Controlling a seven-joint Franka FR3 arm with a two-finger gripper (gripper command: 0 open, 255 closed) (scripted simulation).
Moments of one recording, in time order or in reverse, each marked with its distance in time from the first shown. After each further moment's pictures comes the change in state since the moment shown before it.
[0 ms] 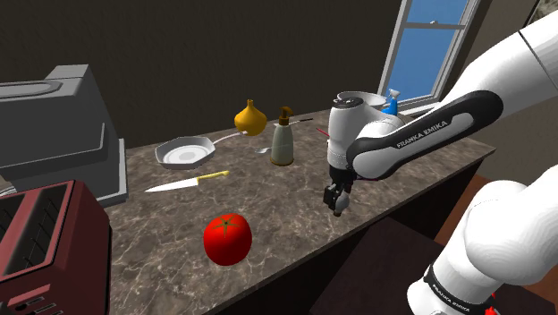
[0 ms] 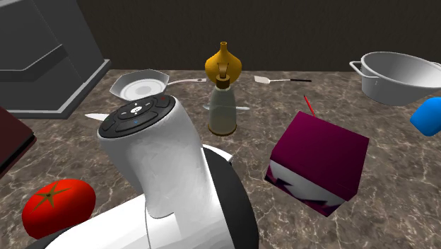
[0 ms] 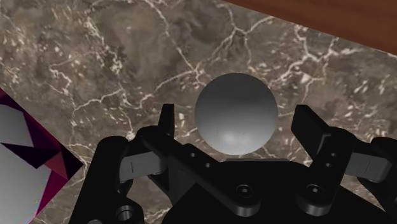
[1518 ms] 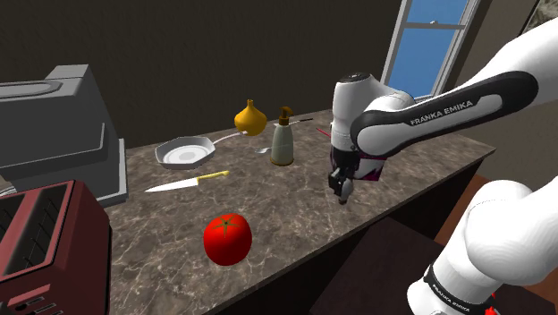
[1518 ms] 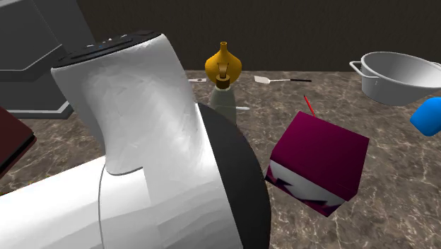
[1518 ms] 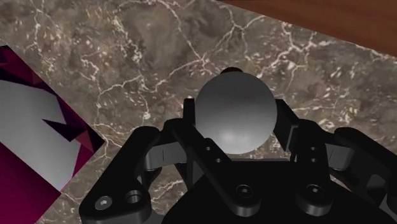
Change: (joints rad) arm 0.014 -0.121 -0.007 0.073 0.028 -0.192 -0.037
